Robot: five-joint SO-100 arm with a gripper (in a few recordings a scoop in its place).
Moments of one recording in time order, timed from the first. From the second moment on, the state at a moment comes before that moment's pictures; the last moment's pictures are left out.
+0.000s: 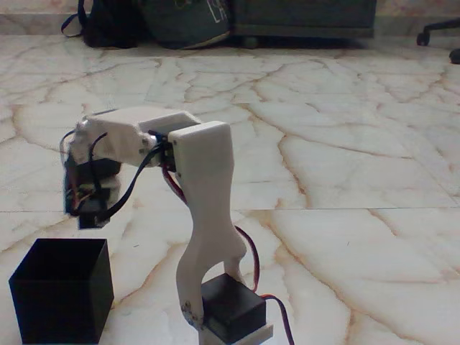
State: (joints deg) arm -39.2 83.6 91.8 49.0 -70.3
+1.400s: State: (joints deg) arm -8.4 116.0 147.0 29.8 -87.2
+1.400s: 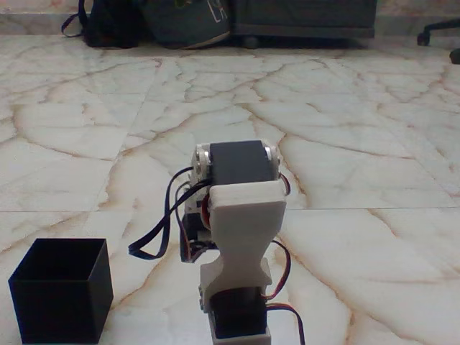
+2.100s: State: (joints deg) arm 8.2 138.3 176.4 39.7 -96.6
